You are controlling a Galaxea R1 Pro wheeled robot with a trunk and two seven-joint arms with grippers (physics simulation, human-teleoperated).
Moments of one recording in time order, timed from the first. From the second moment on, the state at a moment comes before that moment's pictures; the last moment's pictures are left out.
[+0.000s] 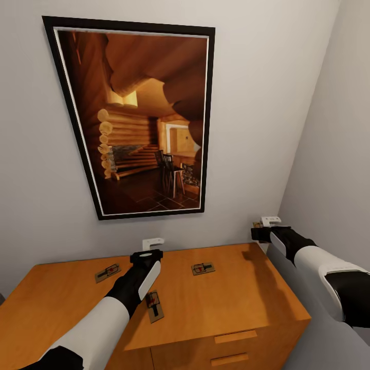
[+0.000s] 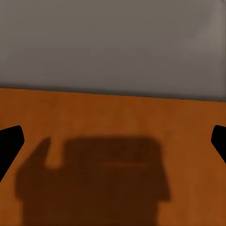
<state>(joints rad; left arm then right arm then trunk) -0.76 -0.17 -0.26 -0.67 0.33 0.37 0.59 -1.16 -0.18 0.17 -0.15 -0.13 0.29 0.14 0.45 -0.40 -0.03</state>
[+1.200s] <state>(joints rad) -0.76 -0.17 -0.41 -0.68 0.33 0.47 0.59 -1.16 -0.18 0.17 -0.15 -0.13 0.29 0.14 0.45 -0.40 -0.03</state>
